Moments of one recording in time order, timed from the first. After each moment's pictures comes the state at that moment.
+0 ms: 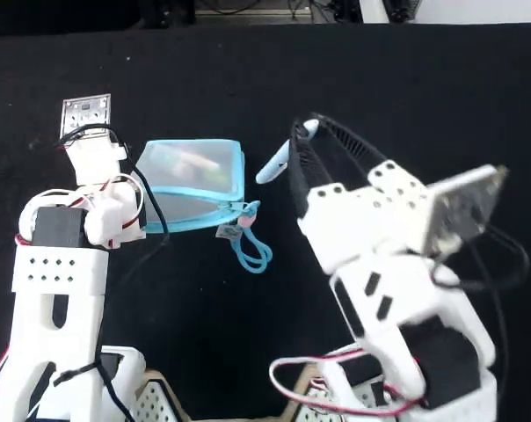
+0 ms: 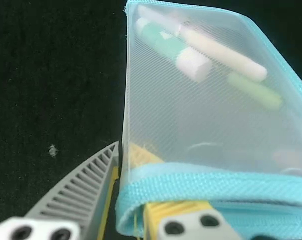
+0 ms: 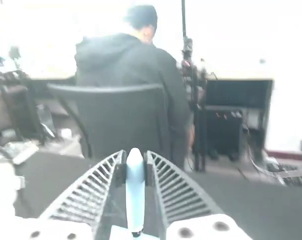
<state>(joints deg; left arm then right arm) -3.9 -41.6 32.2 76.3 7.1 -21.5 -71.1 31.1 47.8 -5.1</state>
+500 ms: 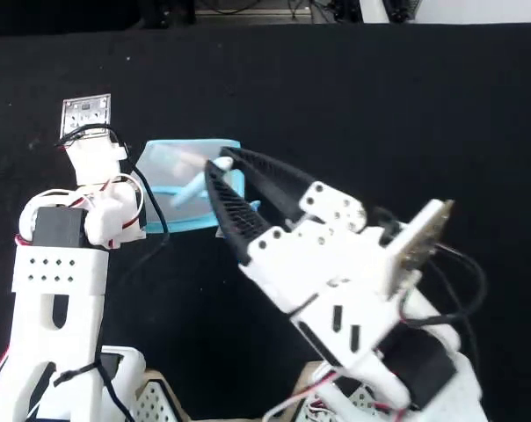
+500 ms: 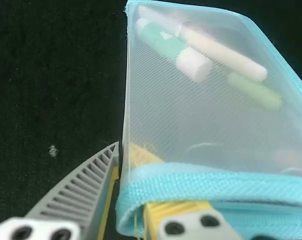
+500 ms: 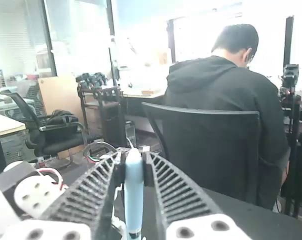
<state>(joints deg) -3.9 -41.6 32.2 76.3 7.1 -41.5 -72.2 41.0 32.0 -5.1</state>
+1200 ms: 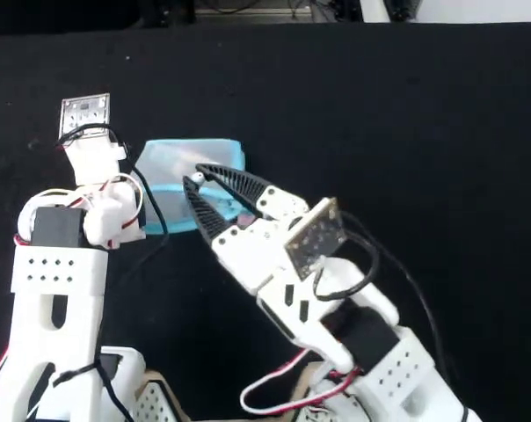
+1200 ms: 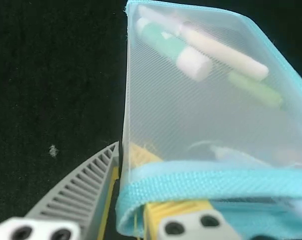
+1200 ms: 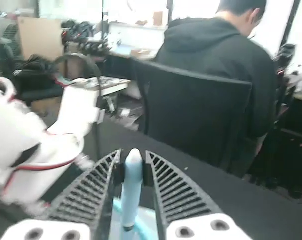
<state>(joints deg) -4.0 -41.6 32.2 76.3 7.1 -39.4 -72.0 61.1 18.6 4.7</state>
